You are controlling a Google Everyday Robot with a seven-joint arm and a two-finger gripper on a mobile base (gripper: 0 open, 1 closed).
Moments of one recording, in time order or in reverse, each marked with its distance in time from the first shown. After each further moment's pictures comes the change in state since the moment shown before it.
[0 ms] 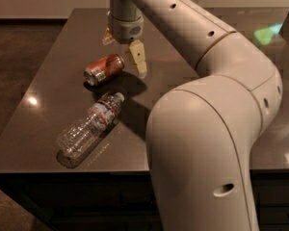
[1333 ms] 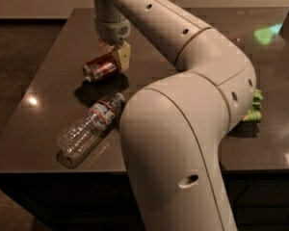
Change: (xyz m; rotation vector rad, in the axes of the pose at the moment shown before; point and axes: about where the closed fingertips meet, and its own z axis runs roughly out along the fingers) arm -0.017 -0.022 0.010 -0.046 0.051 -0.113
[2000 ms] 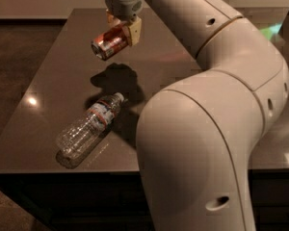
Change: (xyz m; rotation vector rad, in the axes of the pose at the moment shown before) arm 0.045 -0.012 -0.068 0.204 0.143 -0.074
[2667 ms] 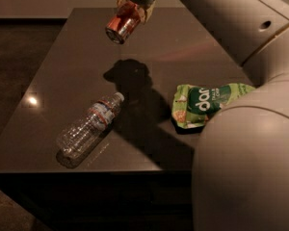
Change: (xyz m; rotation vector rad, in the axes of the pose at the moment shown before) arm 0.053 -0.010 -0.047 0.255 0.208 -0.241
